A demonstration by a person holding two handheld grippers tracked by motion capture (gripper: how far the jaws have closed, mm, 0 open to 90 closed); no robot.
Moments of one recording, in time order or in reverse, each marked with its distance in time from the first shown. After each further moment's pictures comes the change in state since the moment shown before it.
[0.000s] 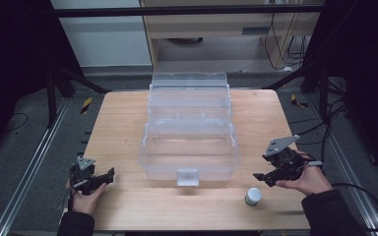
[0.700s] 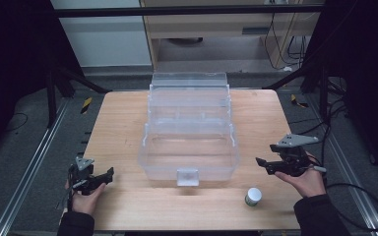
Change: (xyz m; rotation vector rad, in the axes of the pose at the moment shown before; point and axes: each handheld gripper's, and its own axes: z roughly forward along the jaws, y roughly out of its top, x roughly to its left) left arm 0.002 0.000 -0.002 -0.018 0.003 -0.021; right arm -0.017 -0.021 0.004 -0.245 -0.173 0.240
